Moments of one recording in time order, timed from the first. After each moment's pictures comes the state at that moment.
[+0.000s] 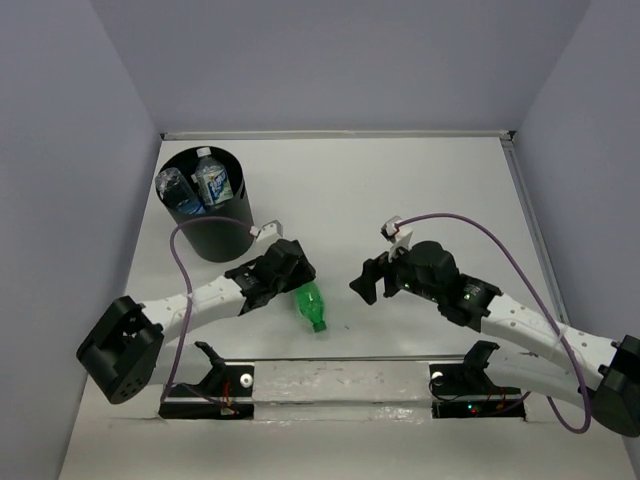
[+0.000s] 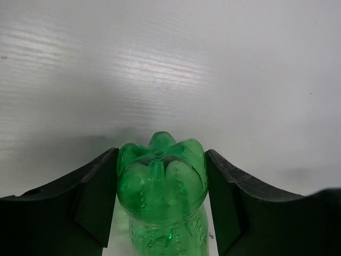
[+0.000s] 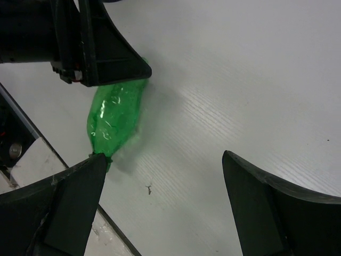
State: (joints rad) left arm -0.78 1.26 0.56 -0.11 -0.29 -1.02; right arm 0.85 0.95 0.61 -0.09 -0.05 0.31
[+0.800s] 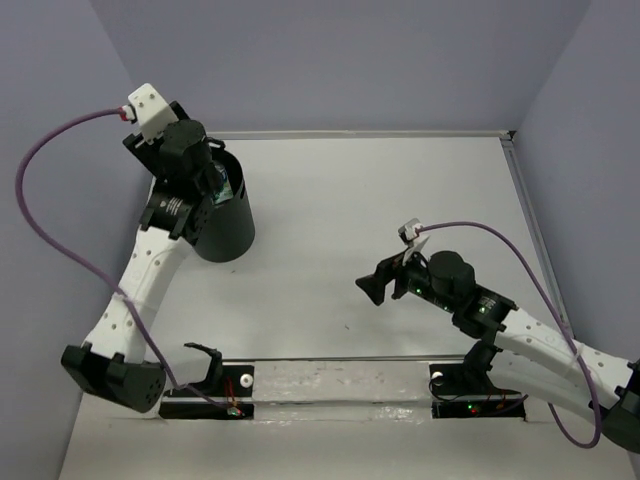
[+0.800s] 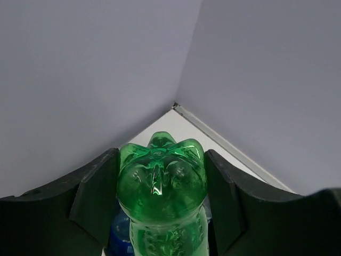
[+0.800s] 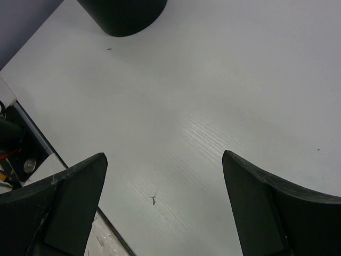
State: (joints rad) left arm -0.35 1.14 1.39 -0.26 -1.01 -0.28; right arm 0.85 0.79 0.53 -0.01 0.02 0.33
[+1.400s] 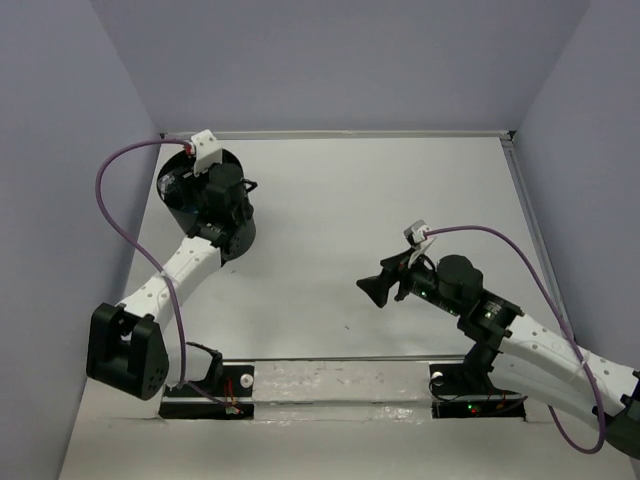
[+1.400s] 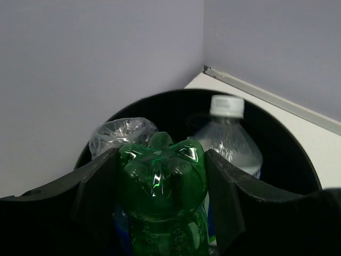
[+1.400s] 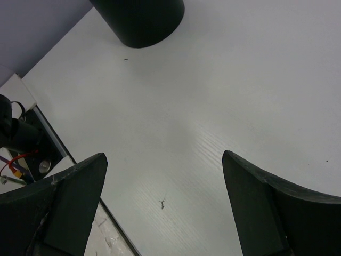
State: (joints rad) left arm -0.36 1.28 0.97 0.26 -1.08 0.00; right arm 0.85 0.71 0.49 0.02 -0.03 0.34
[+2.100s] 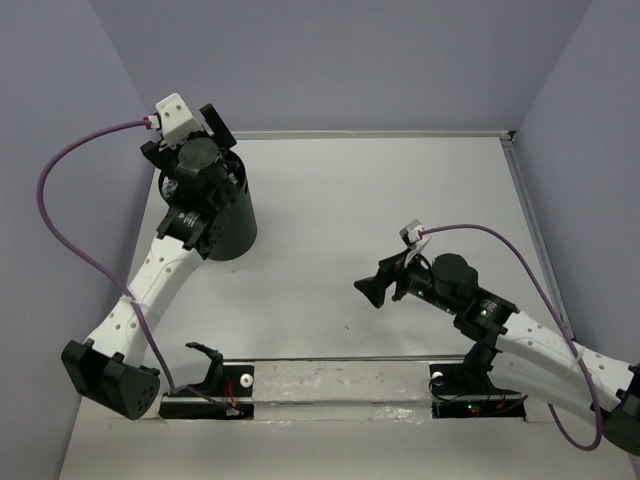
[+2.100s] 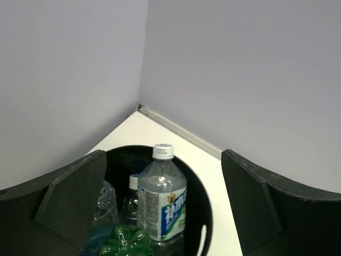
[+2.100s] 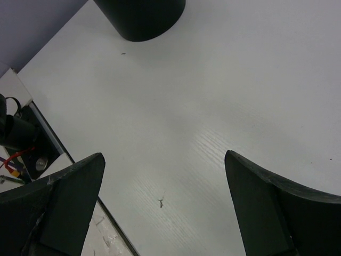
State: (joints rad) left arm -0.42 1.21 1.21 0.09 -0.97 -0.14; right arm 0.85 0.75 0.49 0.04 -0.04 0.34
